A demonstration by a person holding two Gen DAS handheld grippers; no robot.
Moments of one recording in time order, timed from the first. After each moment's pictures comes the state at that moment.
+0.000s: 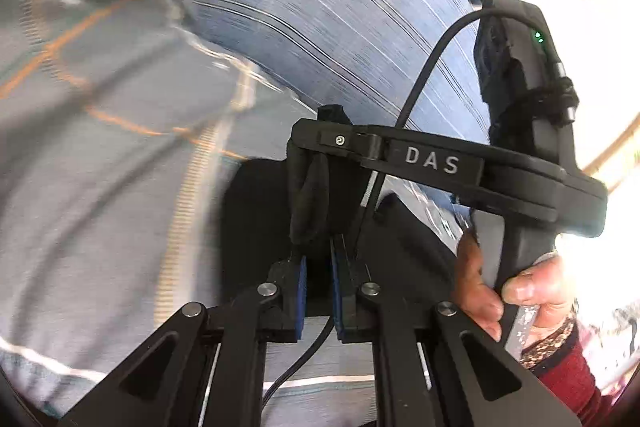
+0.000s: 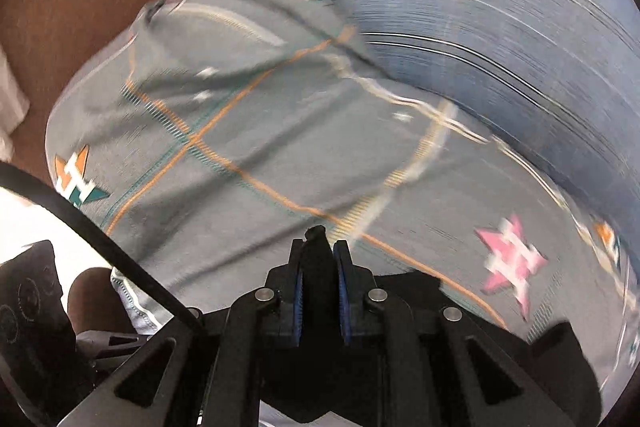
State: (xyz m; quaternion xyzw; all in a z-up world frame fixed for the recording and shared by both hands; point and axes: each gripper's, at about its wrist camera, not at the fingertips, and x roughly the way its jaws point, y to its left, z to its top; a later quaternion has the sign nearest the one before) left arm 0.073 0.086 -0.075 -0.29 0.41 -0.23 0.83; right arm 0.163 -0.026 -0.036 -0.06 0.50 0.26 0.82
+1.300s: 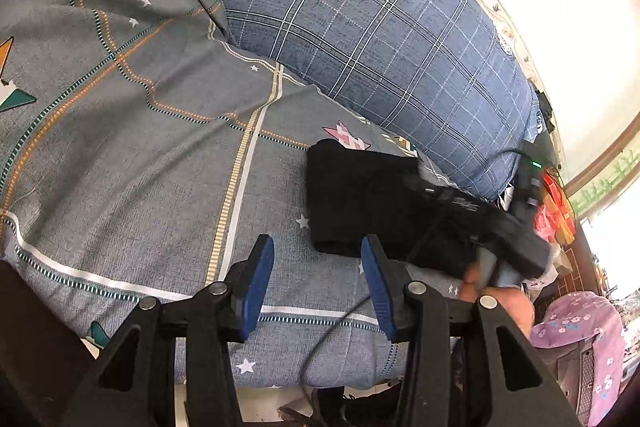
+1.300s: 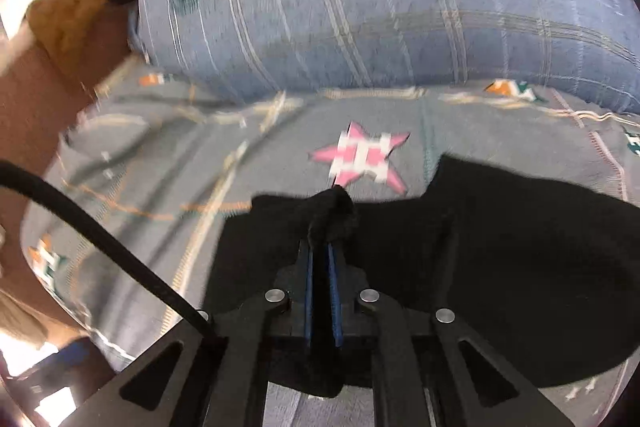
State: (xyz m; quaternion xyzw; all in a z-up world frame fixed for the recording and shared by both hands) left arm -0.011 0.116 -0.053 -0.25 0.42 -0.16 0.86; right arm 0.089 -0.158 -0.060 0.13 0.42 0.10 0.89
